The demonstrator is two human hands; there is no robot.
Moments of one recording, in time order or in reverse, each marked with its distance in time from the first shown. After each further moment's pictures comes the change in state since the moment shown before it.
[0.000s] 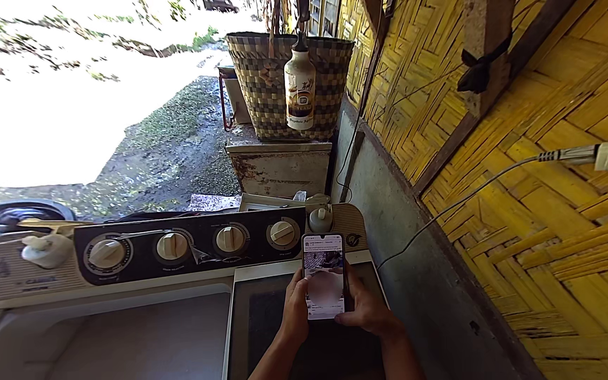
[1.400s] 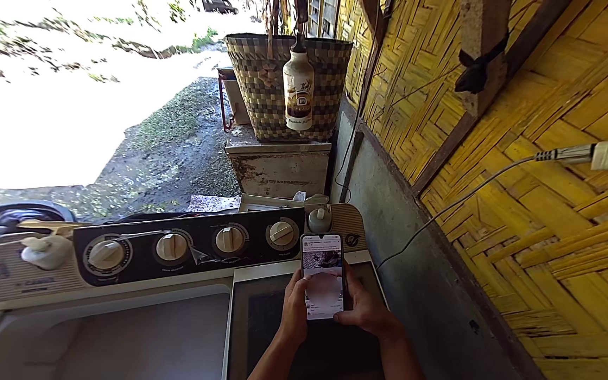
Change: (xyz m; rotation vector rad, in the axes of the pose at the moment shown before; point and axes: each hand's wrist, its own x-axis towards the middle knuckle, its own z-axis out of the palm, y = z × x) left_hand -0.001 0.000 0.000 -0.005 0.002 0.005; right_hand 0.001 -0.004 0.004 0.032 0.014 0.019
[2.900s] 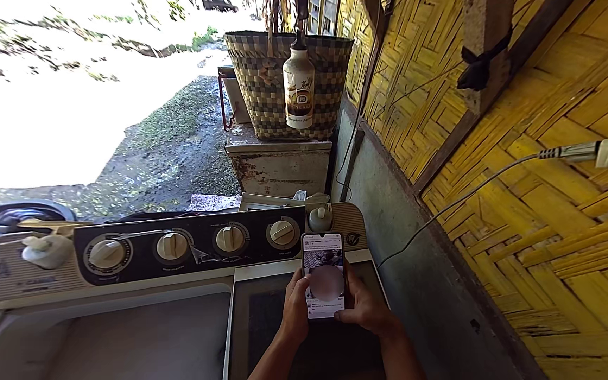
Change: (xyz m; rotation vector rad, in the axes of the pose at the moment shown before) left_hand 0.000 0.002 0.001 0.012 0.016 -0.020; right_hand 0.001 0.000 0.000 0.000 0.012 0.018
